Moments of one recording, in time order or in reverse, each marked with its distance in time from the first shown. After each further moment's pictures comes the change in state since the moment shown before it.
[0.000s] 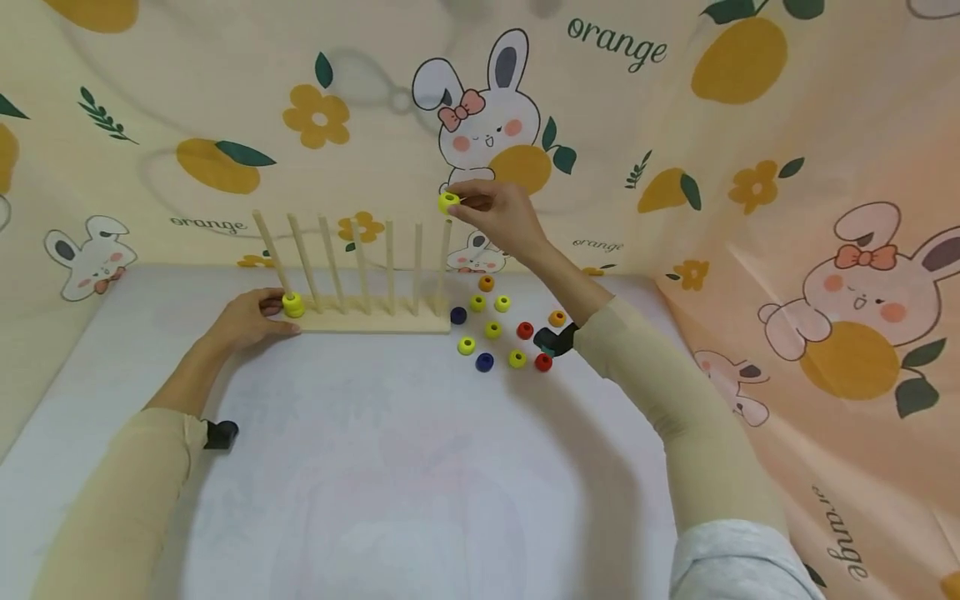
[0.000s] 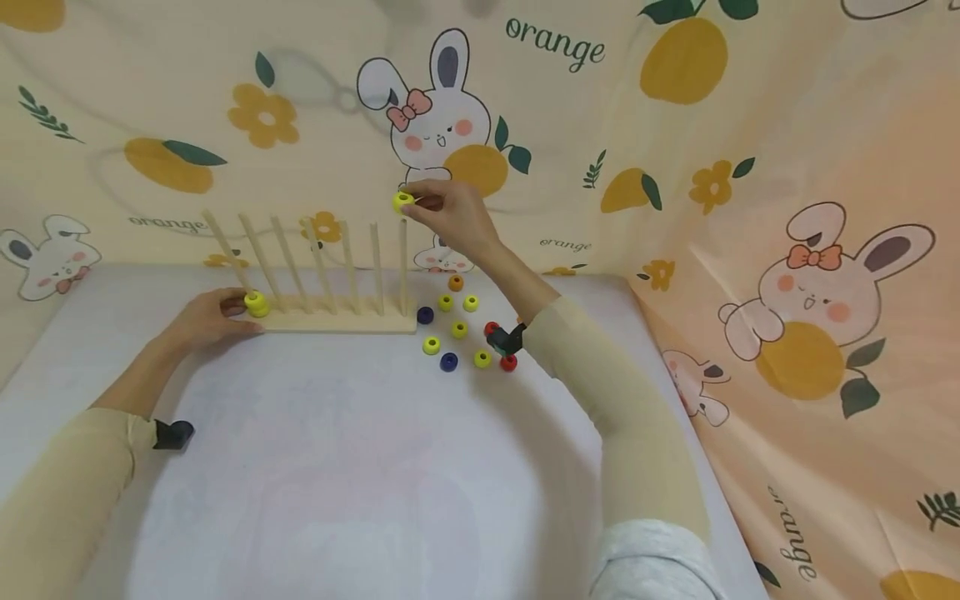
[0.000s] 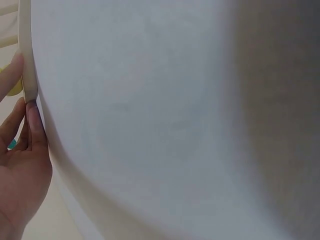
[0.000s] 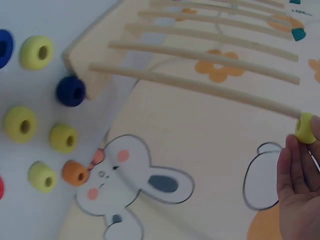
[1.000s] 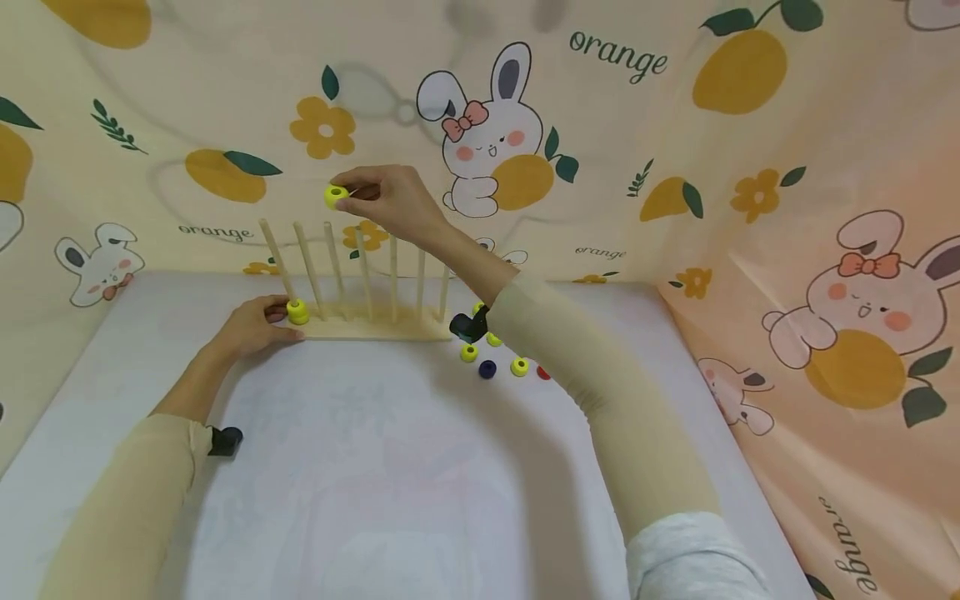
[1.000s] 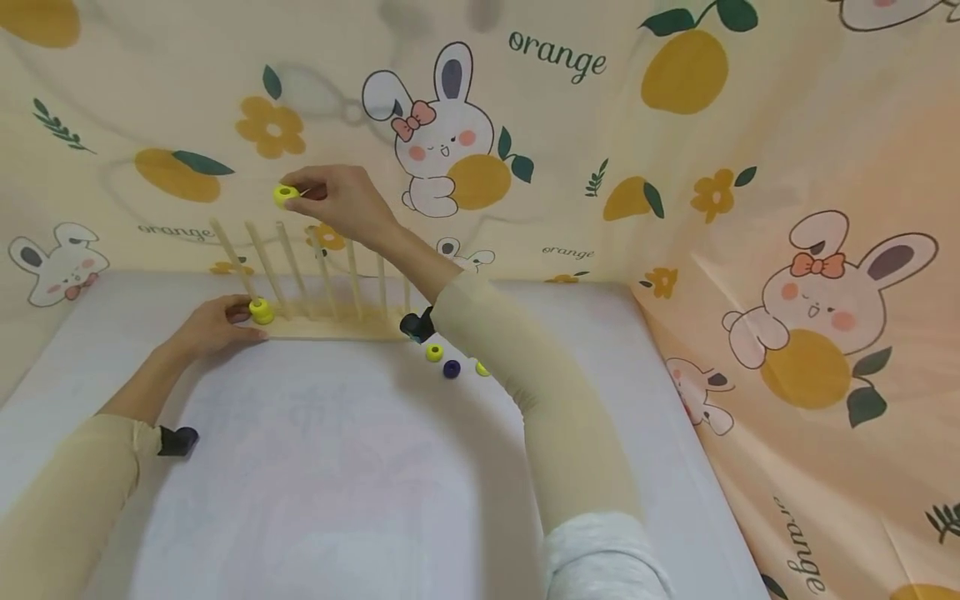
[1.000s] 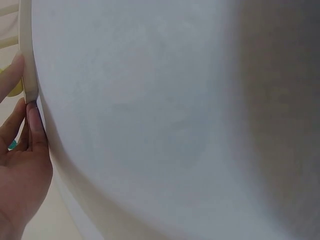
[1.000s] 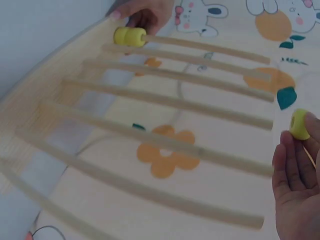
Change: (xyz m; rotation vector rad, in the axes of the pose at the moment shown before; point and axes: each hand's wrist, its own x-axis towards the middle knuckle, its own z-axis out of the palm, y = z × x) left_hand -0.002 0.003 0.000 -0.004 0.000 -0.001; right_hand 0.070 -0.071 0.087 0.079 -0.191 -0.042
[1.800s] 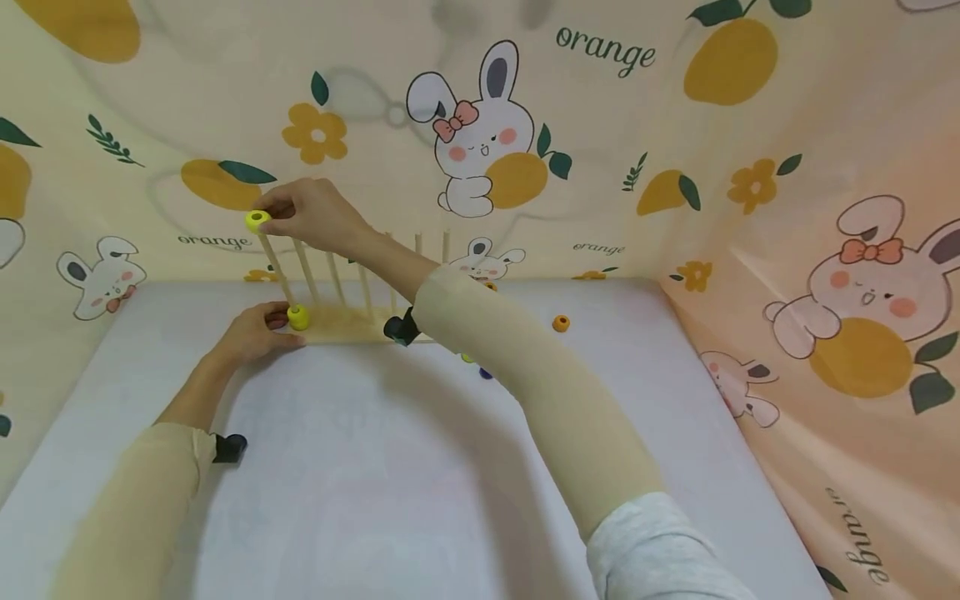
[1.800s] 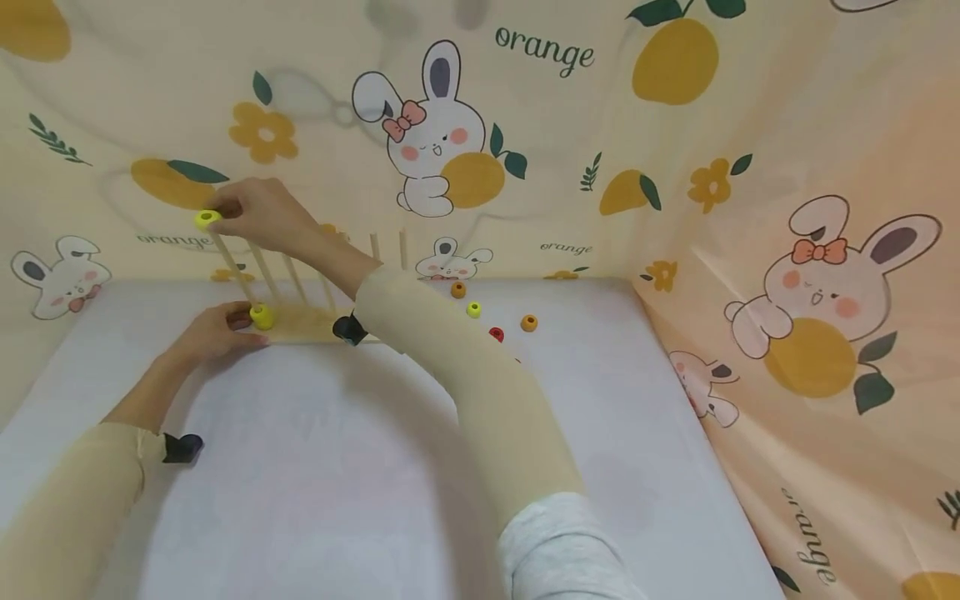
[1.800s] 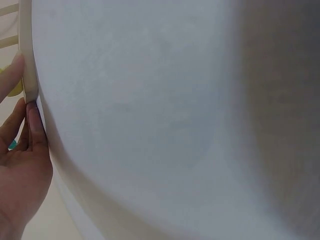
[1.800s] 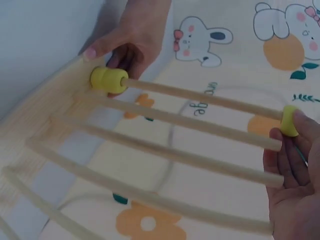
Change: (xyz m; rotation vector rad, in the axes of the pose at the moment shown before) left_hand 0.004 -0.002 -0.002 0.021 -0.028 -0.025; right_hand 0.042 -0.030 0.060 -0.065 -0.217 0.041
